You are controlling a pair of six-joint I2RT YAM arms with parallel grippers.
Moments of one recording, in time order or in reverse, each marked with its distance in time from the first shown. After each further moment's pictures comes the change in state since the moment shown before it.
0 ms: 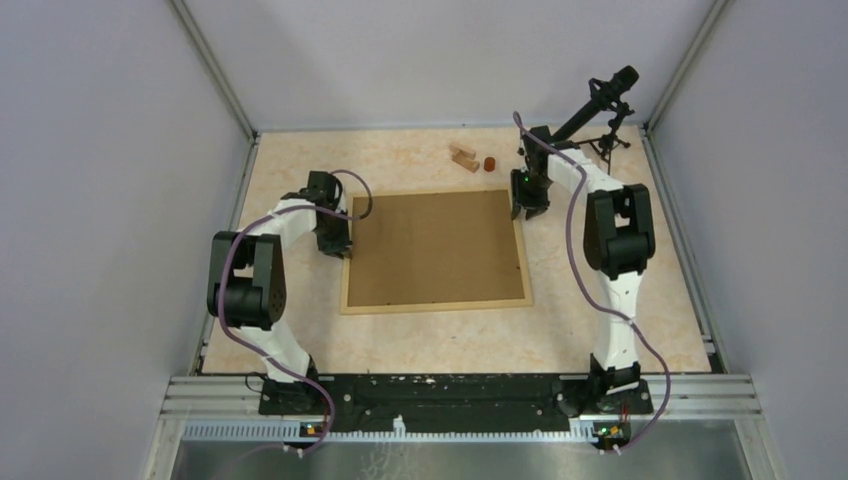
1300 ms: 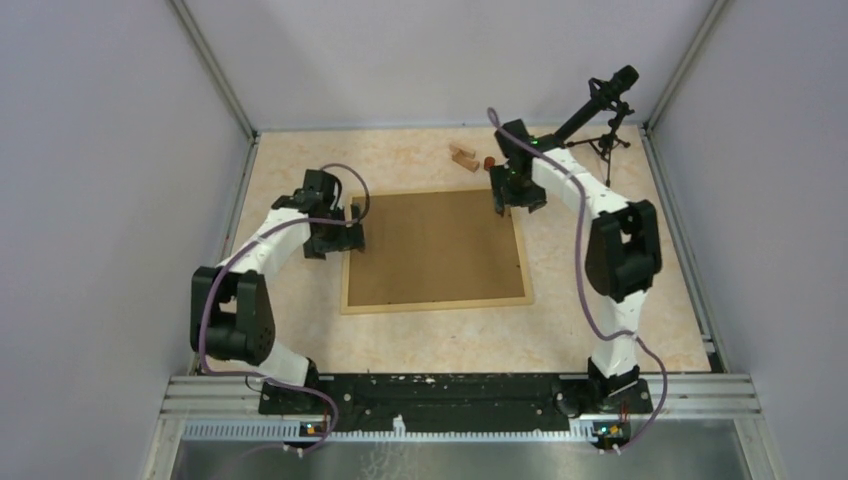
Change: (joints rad) left arm -0.050 -0.164 -0.026 -0.087 -0.090 -0.058; right arm 0.207 -0.077 0.129 -0.202 0.289 -0.021
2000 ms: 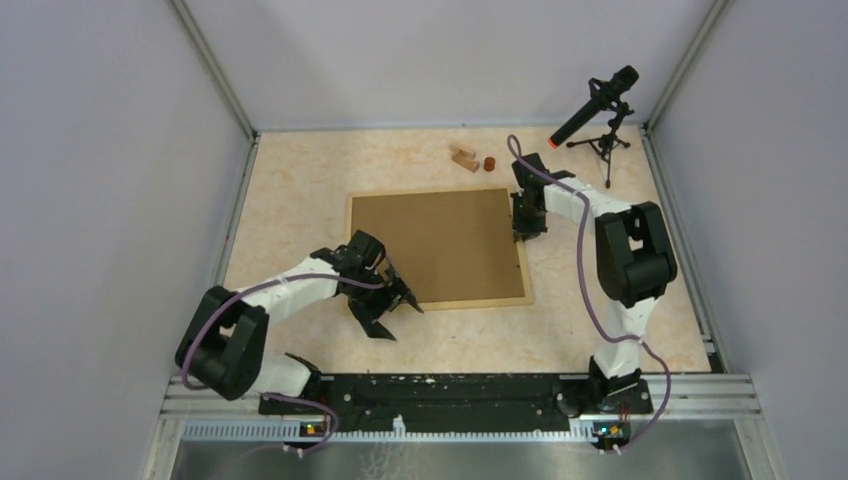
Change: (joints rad) left arm -0.364 -0.241 -0.384 0.045 0.451 -0.898; right arm -0.096 -0.142 -0.466 0.341 -0.139 0.153
